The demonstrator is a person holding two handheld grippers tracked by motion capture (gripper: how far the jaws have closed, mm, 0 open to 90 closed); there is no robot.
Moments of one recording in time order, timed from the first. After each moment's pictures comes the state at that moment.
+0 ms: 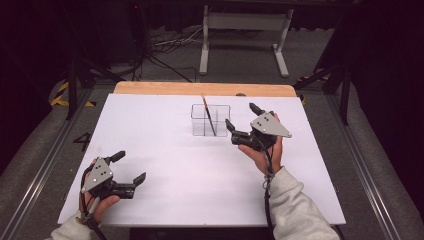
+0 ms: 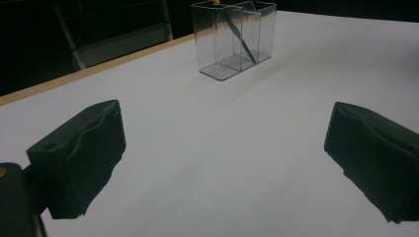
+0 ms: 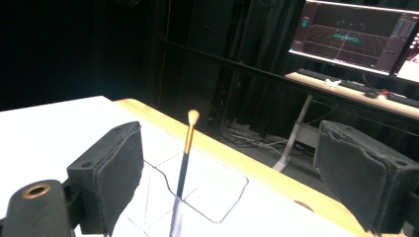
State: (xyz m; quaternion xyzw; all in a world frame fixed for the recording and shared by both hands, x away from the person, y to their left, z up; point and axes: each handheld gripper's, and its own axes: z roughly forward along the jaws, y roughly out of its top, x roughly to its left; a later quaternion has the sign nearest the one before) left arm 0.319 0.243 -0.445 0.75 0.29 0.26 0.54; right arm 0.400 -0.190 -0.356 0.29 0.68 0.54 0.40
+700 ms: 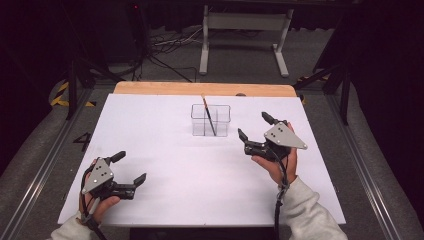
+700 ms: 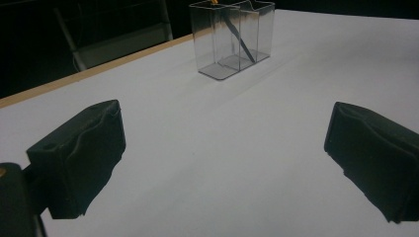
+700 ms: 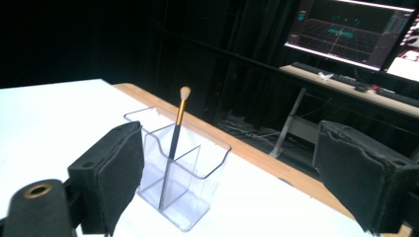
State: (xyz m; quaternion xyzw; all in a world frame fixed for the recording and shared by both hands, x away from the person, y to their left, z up) left arm 0.317 0.243 -0.444 0.75 0.29 0.27 0.54; right arm 0.374 -0.218 -0.359 0.29 0.69 0.52 0.41
